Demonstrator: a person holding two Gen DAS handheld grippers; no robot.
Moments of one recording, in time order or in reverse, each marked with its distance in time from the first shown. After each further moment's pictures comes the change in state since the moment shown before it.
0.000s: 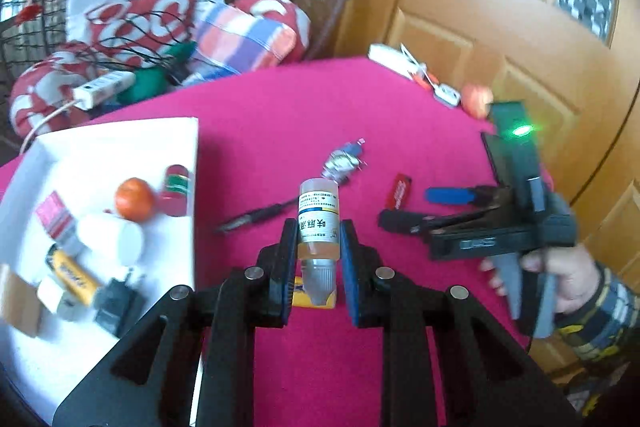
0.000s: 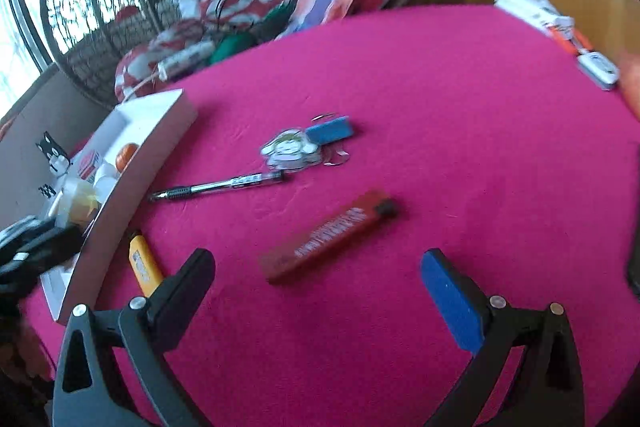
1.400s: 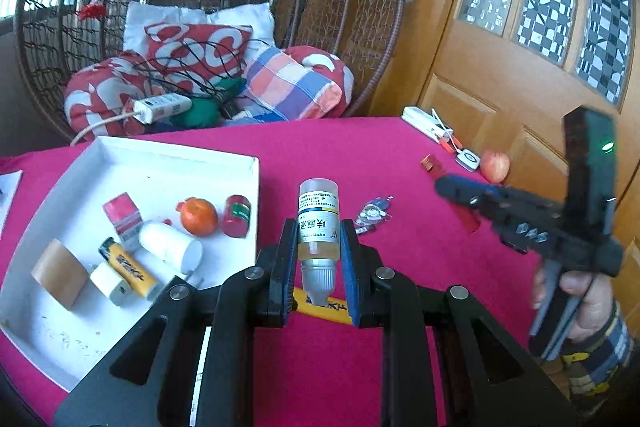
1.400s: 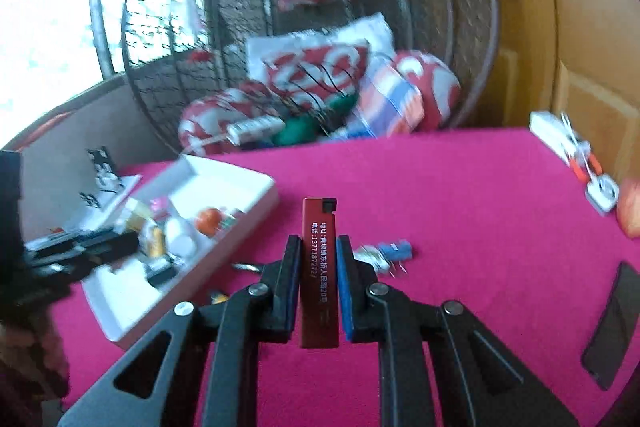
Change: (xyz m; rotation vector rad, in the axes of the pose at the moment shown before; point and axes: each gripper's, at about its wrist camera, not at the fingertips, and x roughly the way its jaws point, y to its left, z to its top) left arm -0.060 0.022 -0.003 -0.126 -0.175 0.089; right arm -0.093 0.060 0.023 -0.206 -0.318 0.098
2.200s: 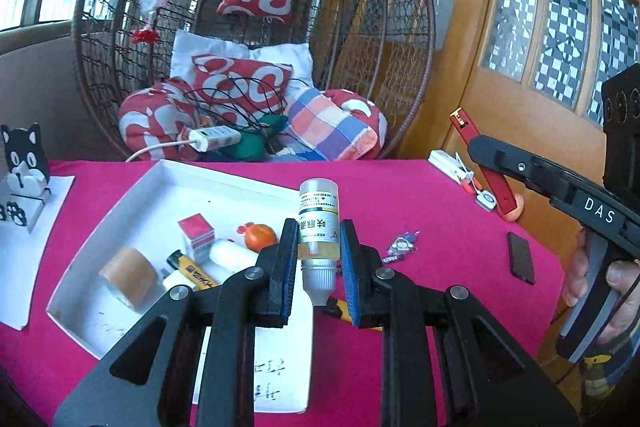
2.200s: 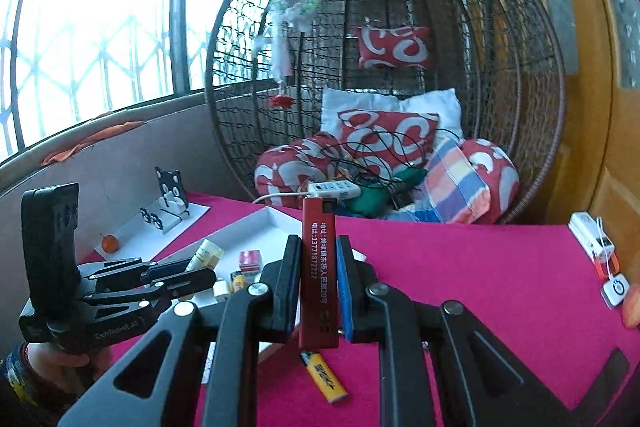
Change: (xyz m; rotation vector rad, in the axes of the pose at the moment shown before) left arm -0.062 0.039 0.000 -0.068 -0.135 0.080; right arm -0.031 0.086 0.042 -0.175 -0.131 0.132
